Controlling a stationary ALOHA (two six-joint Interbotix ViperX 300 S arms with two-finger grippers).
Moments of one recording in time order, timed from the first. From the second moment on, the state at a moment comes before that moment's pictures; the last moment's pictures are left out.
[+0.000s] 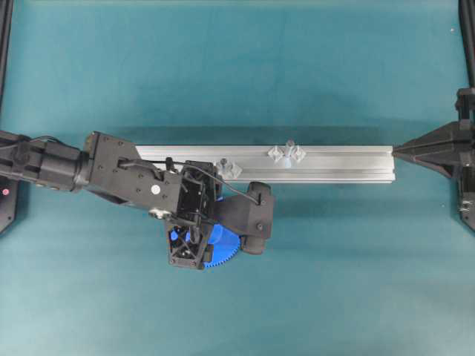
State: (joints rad) left arm -0.12 0.23 0.30 0.01 0.75 0.02; right arm -0.09 -1.12 1.32 0.04 0.08 0.08
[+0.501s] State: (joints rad) left arm -0.12 0.25 0.30 0.01 0.75 0.02; right arm -0.09 -1.12 1.32 0.04 0.07 0.08
